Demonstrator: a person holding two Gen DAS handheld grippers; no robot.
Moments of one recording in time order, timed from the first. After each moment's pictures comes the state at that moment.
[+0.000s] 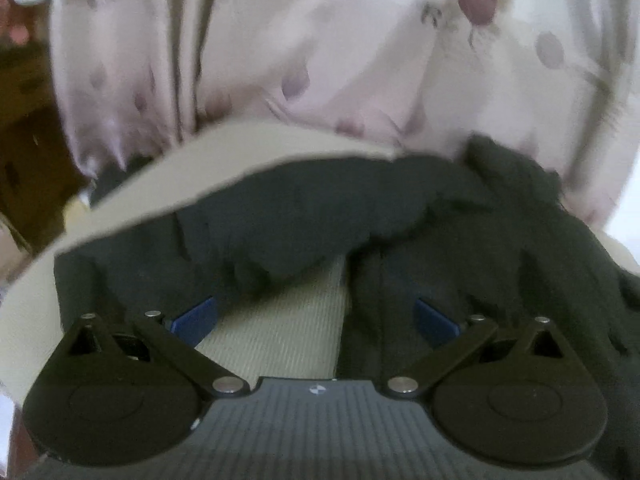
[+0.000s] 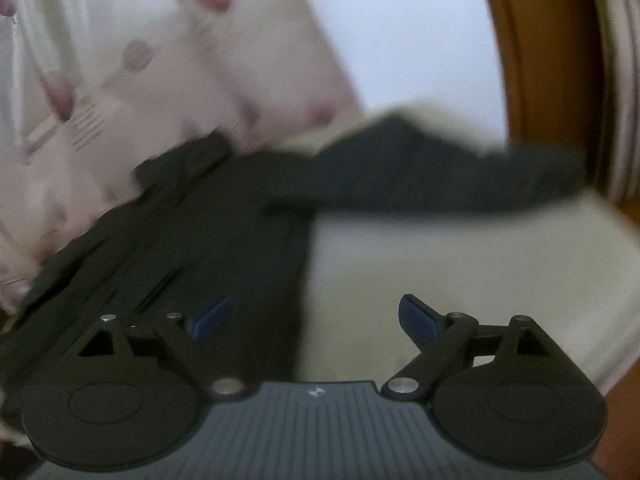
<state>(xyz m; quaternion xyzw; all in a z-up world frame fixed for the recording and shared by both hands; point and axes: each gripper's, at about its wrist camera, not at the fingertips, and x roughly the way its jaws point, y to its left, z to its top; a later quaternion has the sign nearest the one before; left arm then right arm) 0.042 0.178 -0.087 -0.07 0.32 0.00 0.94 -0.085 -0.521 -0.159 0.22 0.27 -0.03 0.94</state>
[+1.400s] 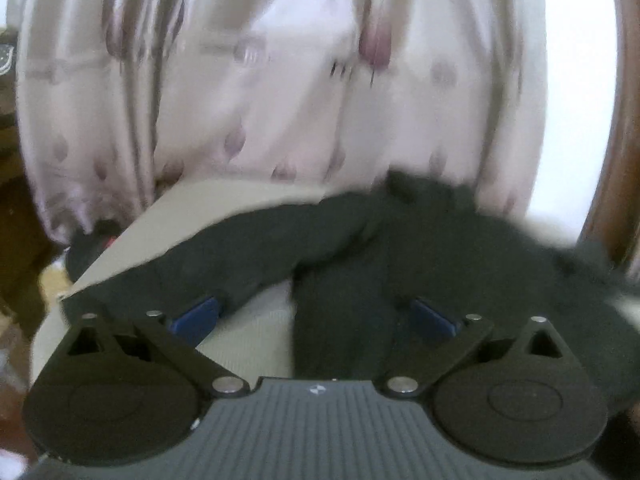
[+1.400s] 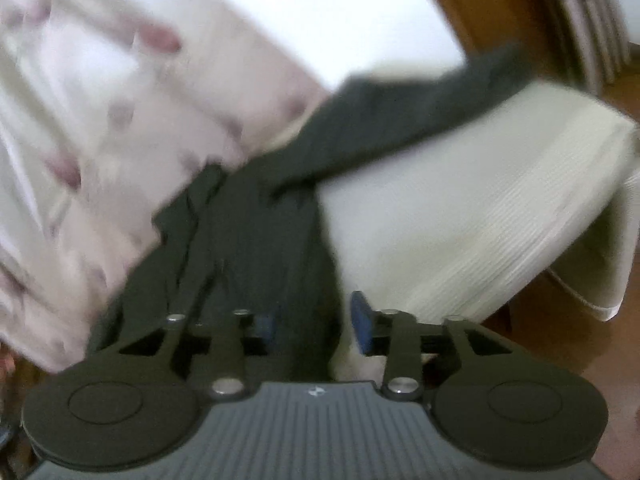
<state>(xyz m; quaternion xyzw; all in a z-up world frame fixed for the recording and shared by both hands) -0.049 0.172 -0.037 -0.03 0.22 -0.10 0.97 -0.152 -0.536 -0.179 0.38 0.21 -0.04 0.90</state>
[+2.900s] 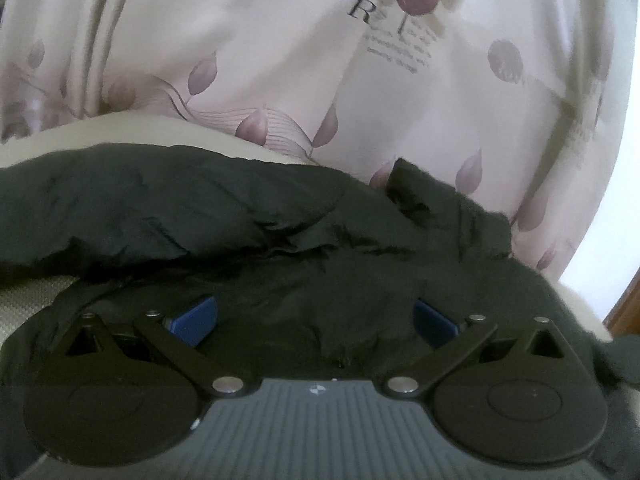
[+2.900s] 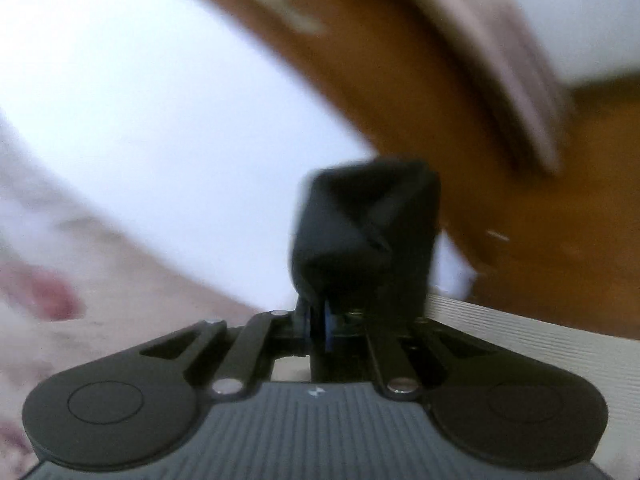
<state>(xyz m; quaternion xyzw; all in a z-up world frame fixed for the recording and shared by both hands) 0.137 0.035 -0.137 -0.17 0.24 -0.04 0.96 0.035 -0.691 -0.071 0.43 0.04 -0.17 0.88</state>
